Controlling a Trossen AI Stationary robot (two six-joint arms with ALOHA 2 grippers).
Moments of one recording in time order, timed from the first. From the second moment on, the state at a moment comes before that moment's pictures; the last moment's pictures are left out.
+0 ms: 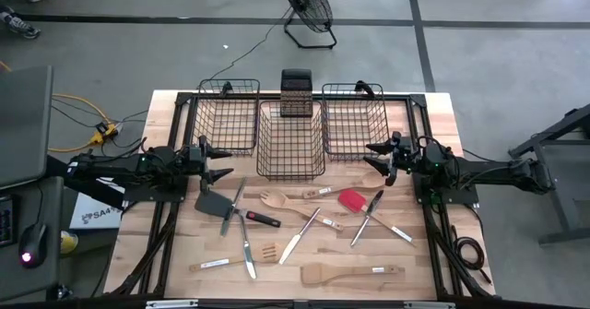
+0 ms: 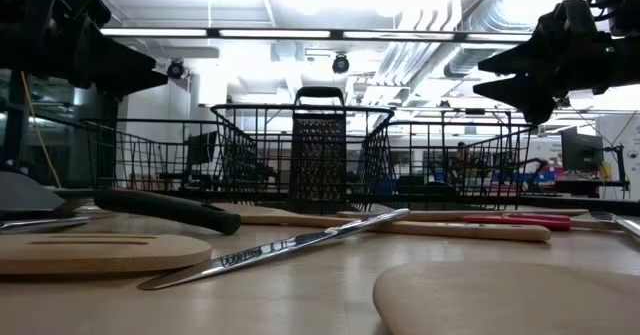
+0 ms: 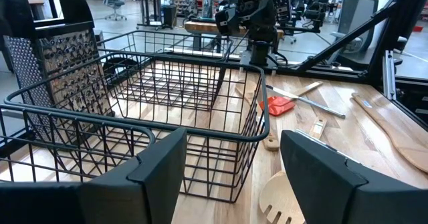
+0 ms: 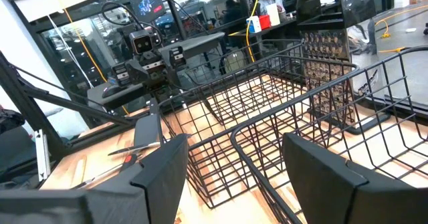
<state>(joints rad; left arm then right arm) -0.05 0.01 0.08 -0.11 -0.23 -0.08 -0.14 0.30 0.01 0.29 0.13 0.34</state>
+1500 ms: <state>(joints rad) -0.05 0.01 0.08 -0.11 -0.23 -0.08 -0.09 0.40 0.25 -0.10 0.17 0.36</state>
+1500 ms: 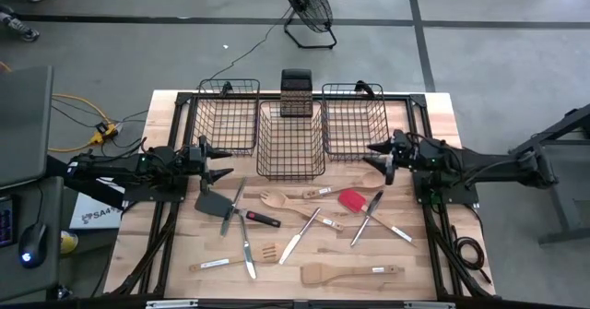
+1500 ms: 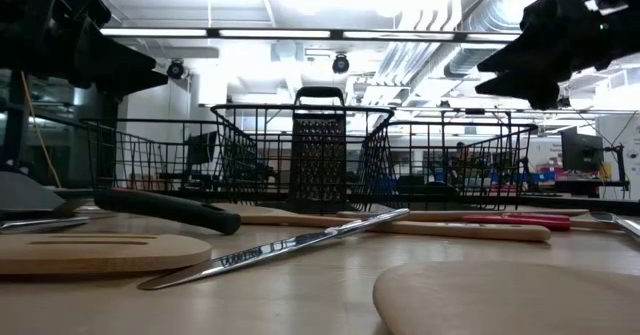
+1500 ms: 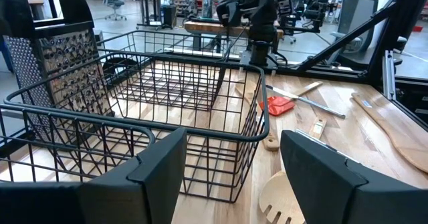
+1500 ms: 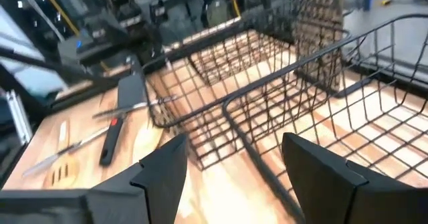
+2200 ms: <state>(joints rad) -0.05 0.01 0.08 -0.11 -0.23 -0.08 0.09 0.65 0.60 -0.47 -0.09 0.15</state>
